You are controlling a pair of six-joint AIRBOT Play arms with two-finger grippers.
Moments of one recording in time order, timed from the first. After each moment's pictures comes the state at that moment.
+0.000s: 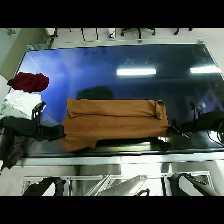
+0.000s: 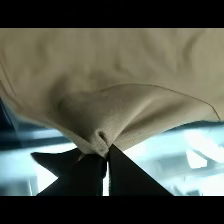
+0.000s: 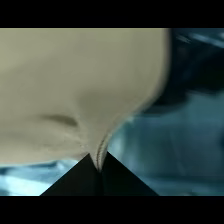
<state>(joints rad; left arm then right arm) 0.05 -0.90 0.81 -1.96 1.37 1.58 -0.39 -1.10 0.68 2.19 -1.23 -1.85</state>
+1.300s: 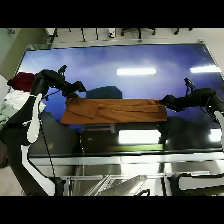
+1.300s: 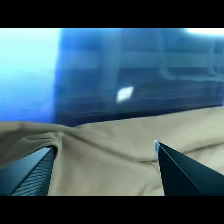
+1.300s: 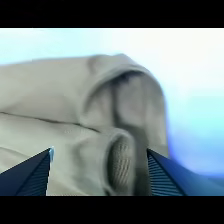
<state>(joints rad) -0.04 -1.97 1.87 -2.10 1.24 1.59 -0.29 -1.56 1.10 2.27 -1.00 -1.99</state>
